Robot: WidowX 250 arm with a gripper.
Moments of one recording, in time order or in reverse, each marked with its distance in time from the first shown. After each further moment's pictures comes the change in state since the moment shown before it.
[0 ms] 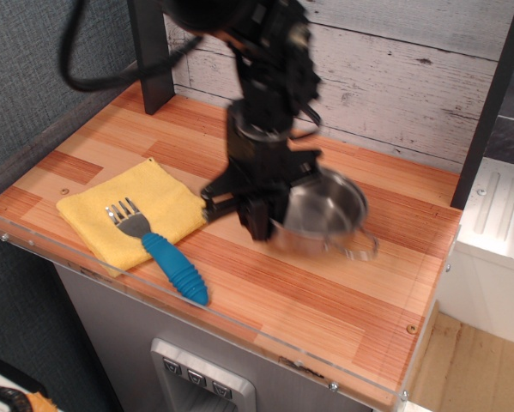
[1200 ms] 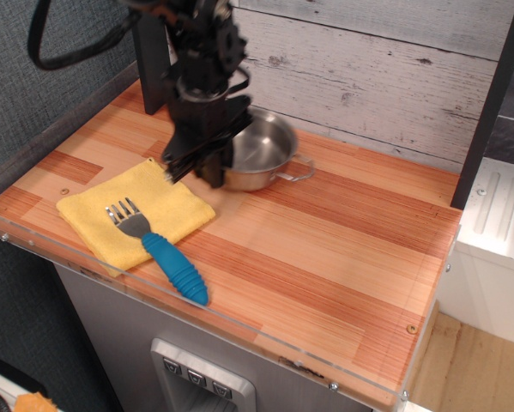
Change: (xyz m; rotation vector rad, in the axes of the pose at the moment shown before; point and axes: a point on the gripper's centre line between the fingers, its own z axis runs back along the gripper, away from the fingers) arm 0.074 0.003 -0.022 -0.045 -0.085 0.264
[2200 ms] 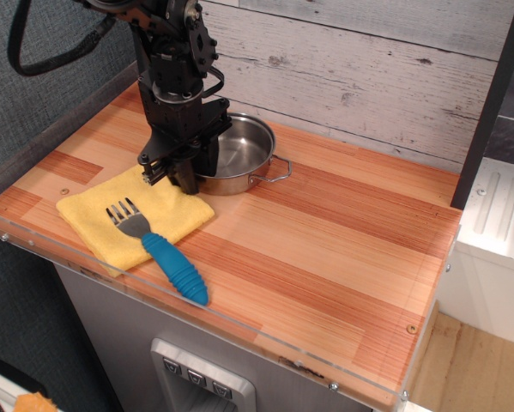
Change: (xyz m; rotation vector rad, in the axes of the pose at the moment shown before) arm 0.011 0.008 -0.003 0.012 0.032 -0.025
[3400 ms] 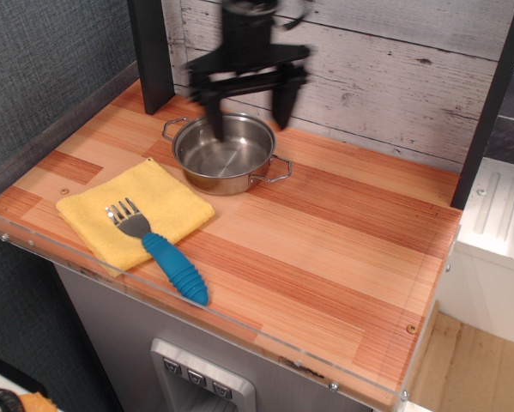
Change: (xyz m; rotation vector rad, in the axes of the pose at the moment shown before) arm -0.058 -0.047 0.079 0.047 0.018 -0.571
